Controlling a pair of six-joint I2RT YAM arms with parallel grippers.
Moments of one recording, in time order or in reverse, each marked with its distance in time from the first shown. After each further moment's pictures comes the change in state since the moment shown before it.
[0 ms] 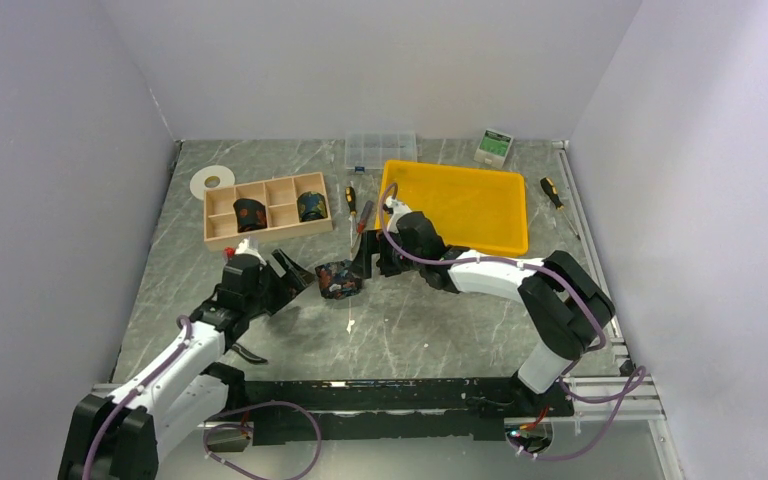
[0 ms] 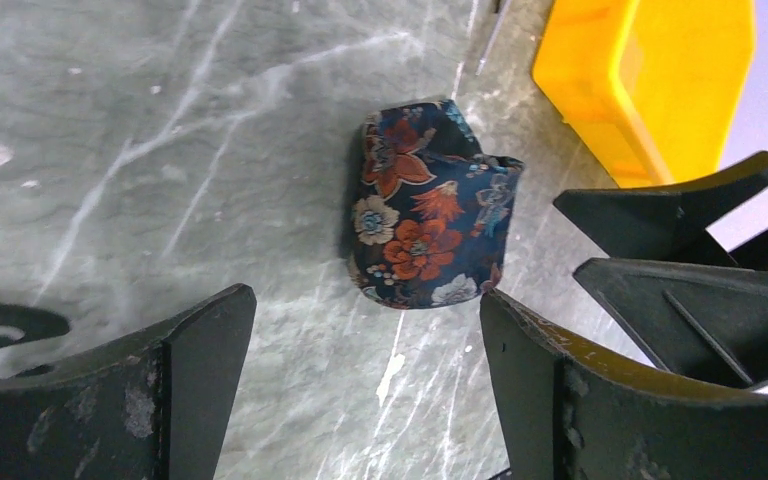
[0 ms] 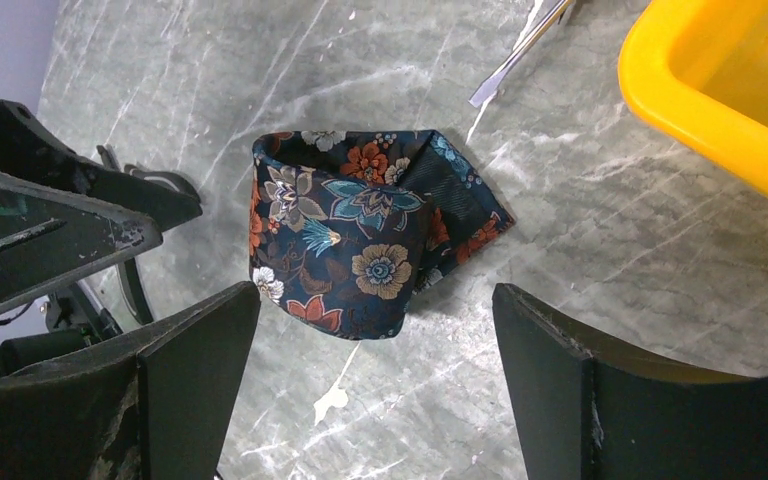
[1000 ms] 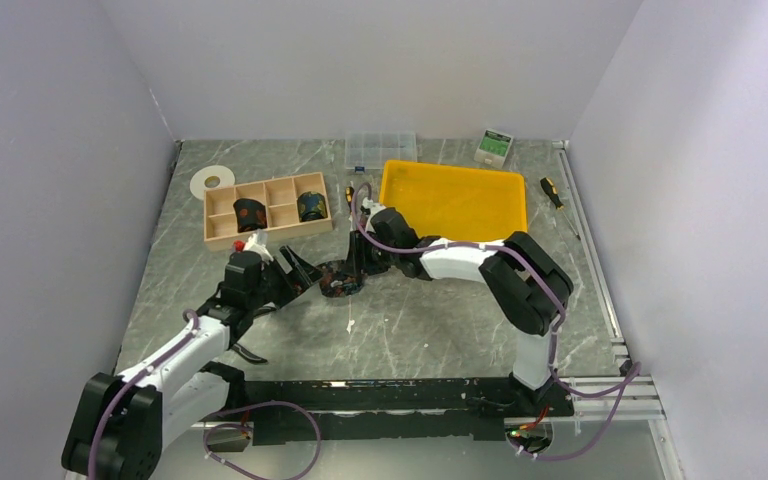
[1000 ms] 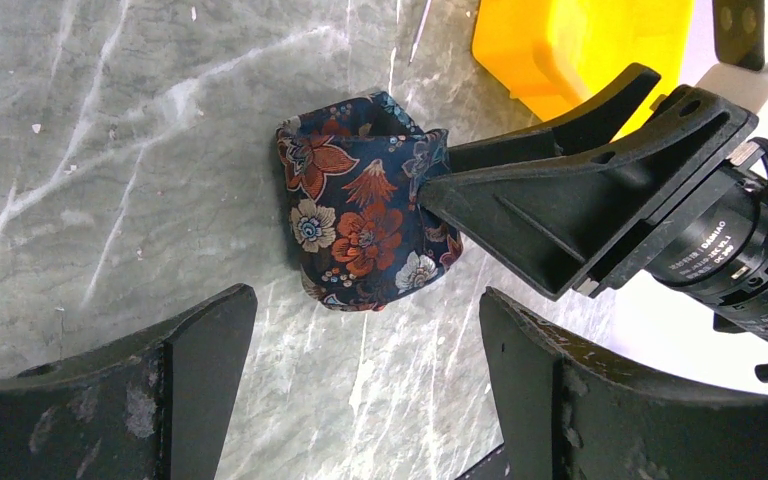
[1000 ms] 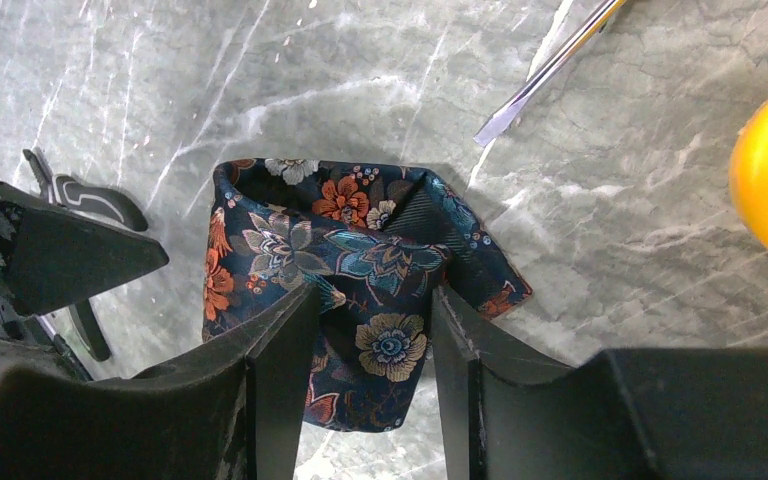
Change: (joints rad) left arm 0.004 0.104 -0.019 0.215 0.130 0.031; right arm 0.035 0.230 0.197 -0.083 0.007 -0.006
